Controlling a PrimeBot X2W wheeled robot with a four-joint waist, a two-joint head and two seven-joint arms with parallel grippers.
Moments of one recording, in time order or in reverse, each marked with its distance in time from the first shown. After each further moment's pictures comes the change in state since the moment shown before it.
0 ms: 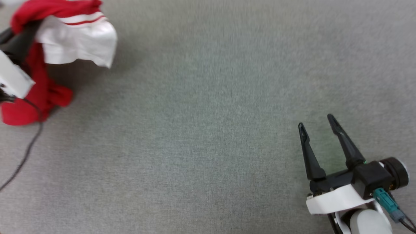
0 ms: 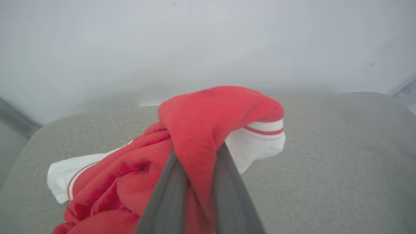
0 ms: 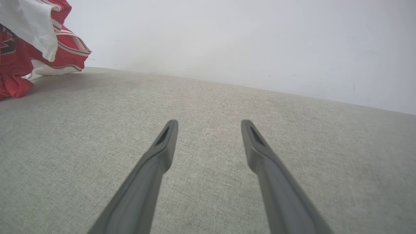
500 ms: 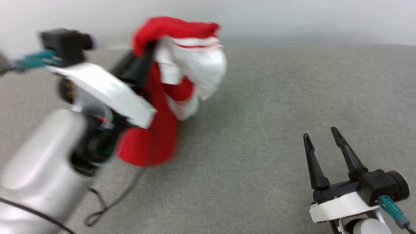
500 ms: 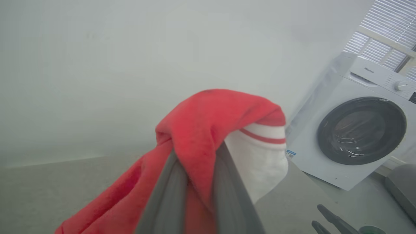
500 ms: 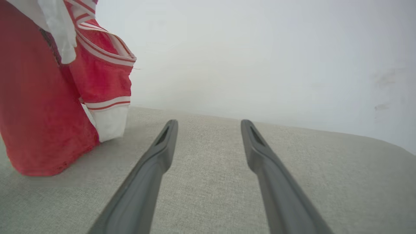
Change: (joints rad) left arm 0.117 -0.285 -0.065 -0.337 0.021 0.265 -0.142; right arm 0.052 0.000 -0.017 0.028 0.063 0.000 0.000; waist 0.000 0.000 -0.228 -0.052
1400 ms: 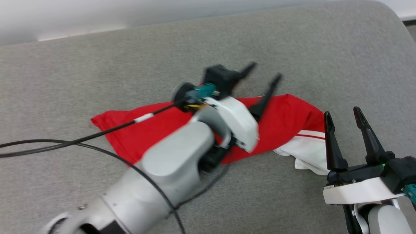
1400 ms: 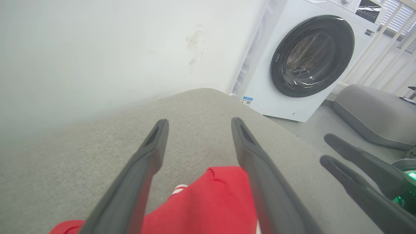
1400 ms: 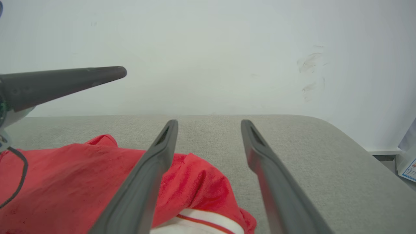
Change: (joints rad) left arm -0.163 -0.517 -0.367 0.539 0.278 -0.070 -0.230; right arm -0.056 0.000 -0.066 -0.052 0.071 0.000 0.000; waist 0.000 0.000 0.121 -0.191
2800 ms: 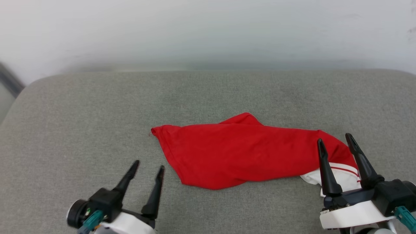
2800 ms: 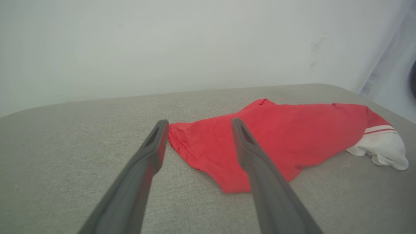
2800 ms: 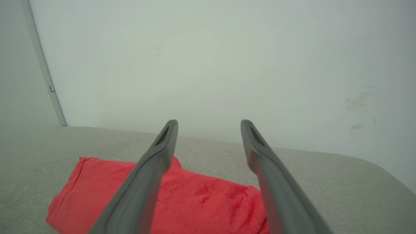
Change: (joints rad) left arm 0.914 0.283 0.590 -0.509 0.432 0.035 -0.050; right arm 0.124 0.000 0.017 -0.015 -0.035 0.000 0.000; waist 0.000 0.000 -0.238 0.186
